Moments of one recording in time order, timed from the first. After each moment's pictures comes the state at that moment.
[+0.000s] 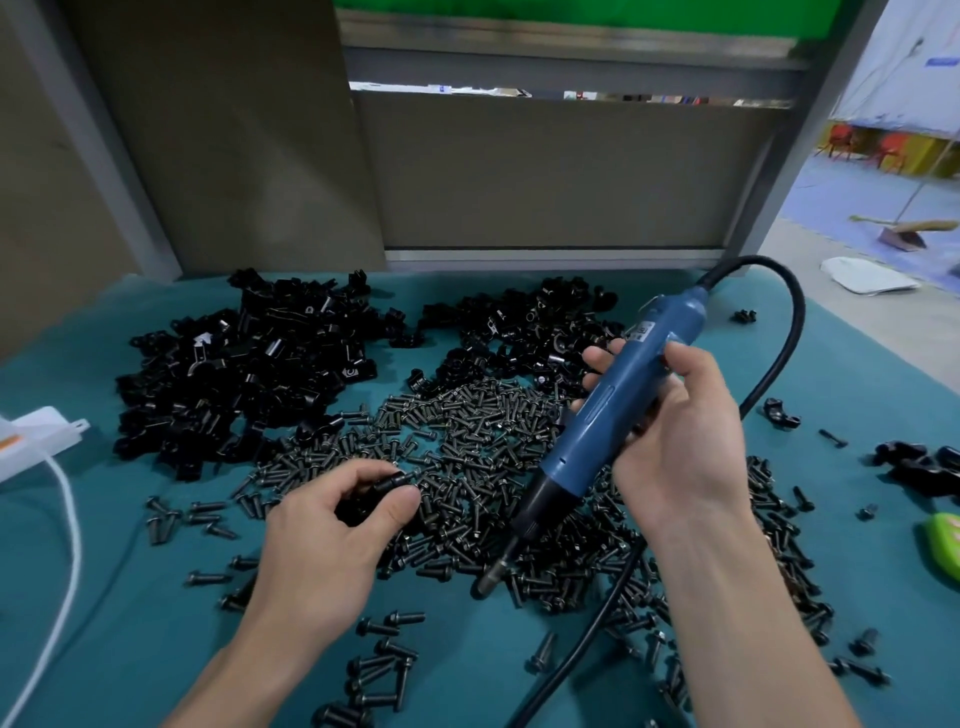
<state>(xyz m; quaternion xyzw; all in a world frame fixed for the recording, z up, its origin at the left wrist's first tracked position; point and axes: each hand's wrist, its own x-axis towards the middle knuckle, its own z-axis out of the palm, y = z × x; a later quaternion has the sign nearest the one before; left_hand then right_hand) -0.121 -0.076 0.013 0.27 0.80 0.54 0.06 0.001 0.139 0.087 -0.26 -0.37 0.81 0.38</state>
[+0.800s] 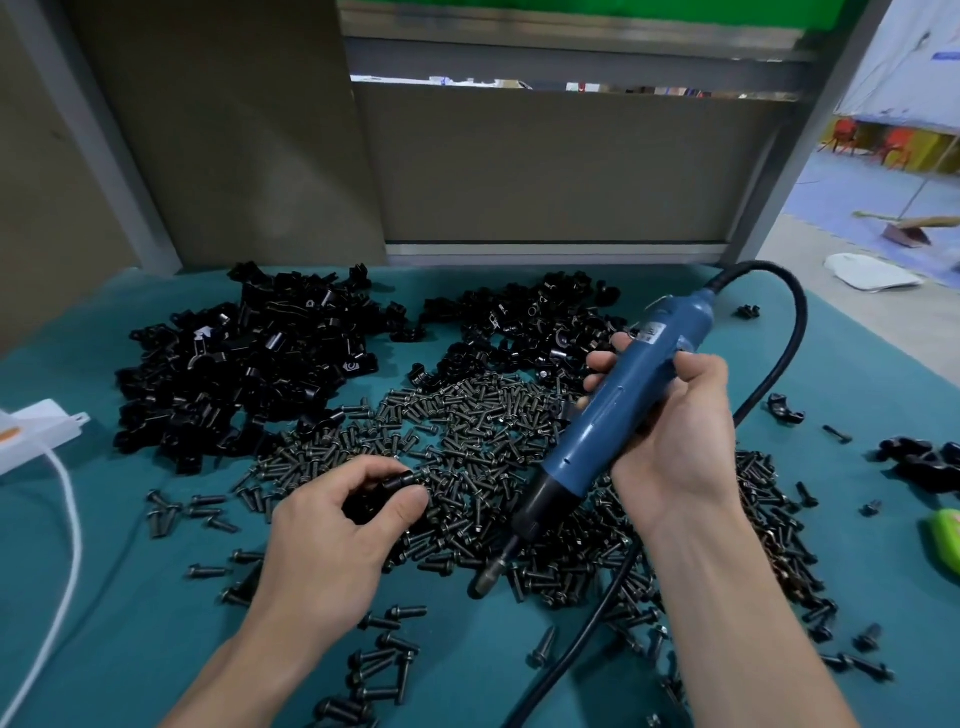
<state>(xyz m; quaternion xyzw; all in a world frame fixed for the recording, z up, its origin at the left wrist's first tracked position) -0.119 -0.075 0.012 0.29 0.80 0.53 0.05 -0.003 0.138 0.079 -0.23 -0.34 0.82 0.40</state>
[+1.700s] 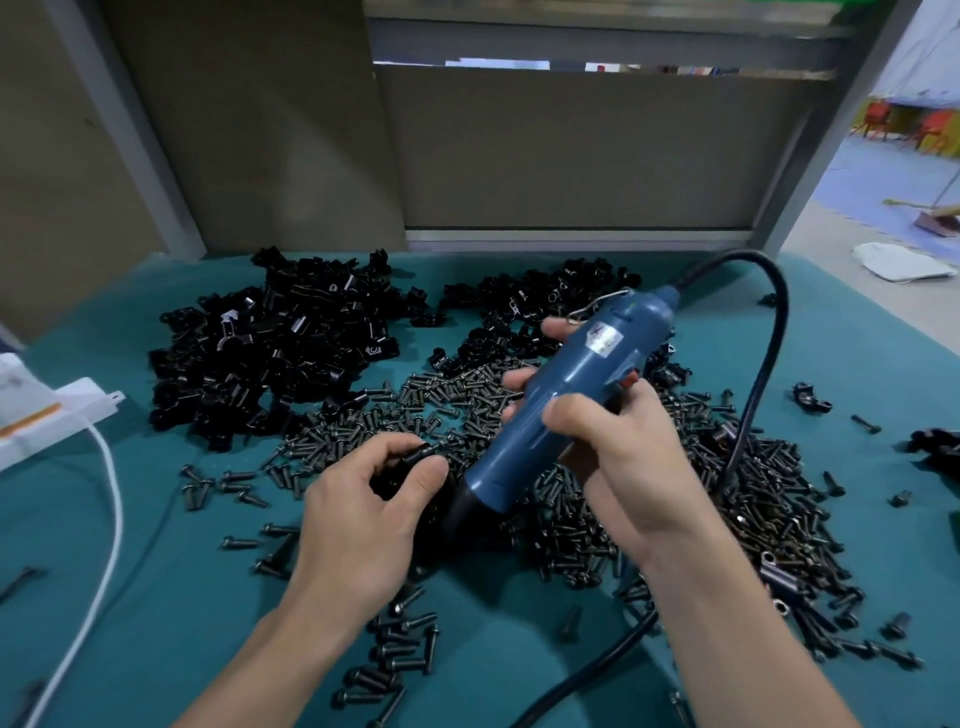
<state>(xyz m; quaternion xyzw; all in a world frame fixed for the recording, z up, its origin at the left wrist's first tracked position) -0.118 -0.073 0.007 0.26 0.80 0.54 0.03 -0.006 0.104 0.068 -0.12 -0.58 0.76 0.26</state>
